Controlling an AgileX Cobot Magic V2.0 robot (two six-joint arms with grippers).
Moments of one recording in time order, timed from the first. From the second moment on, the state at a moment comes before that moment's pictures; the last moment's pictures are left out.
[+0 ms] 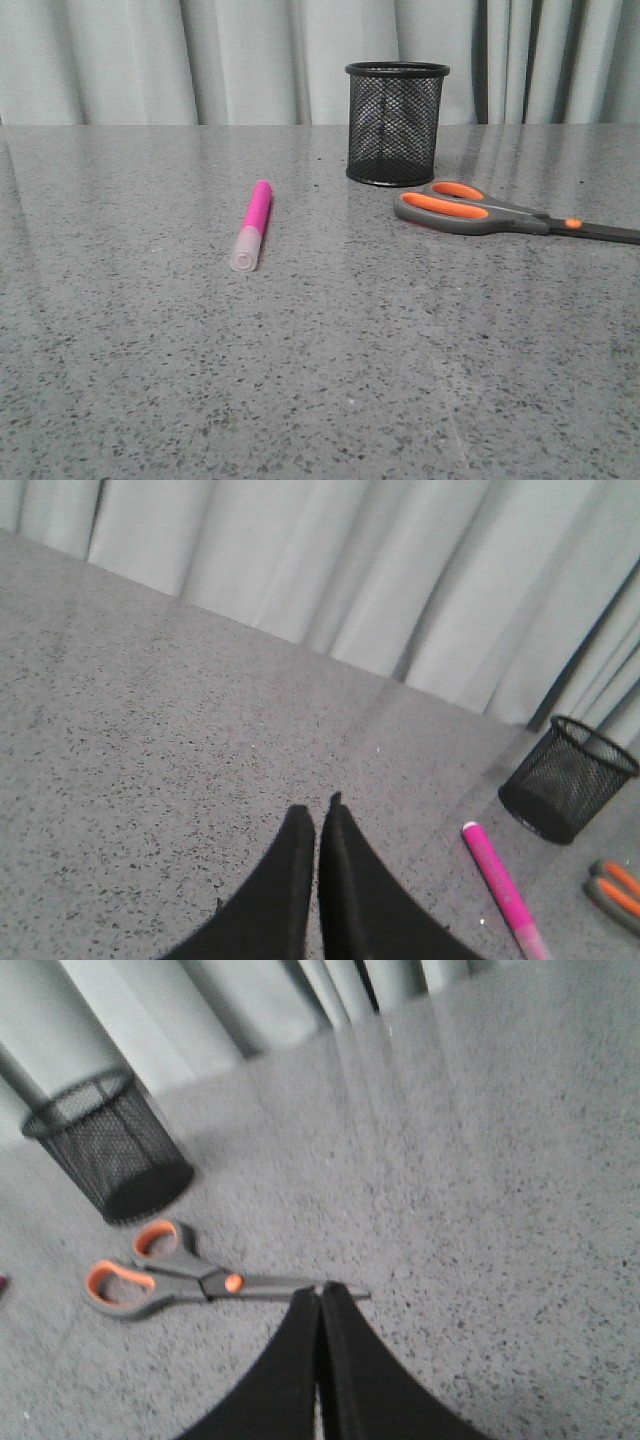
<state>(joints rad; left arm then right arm) -0.01 0.19 -0.29 -0.55 0.36 0.18 -0.08 0.28 -0.26 0.41 0.35 -0.07</state>
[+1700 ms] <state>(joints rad) -0.51 1.28 -0.89 -0.74 0.48 0.83 -0.08 0.65 -0.59 0.37 0.59 -0.24</state>
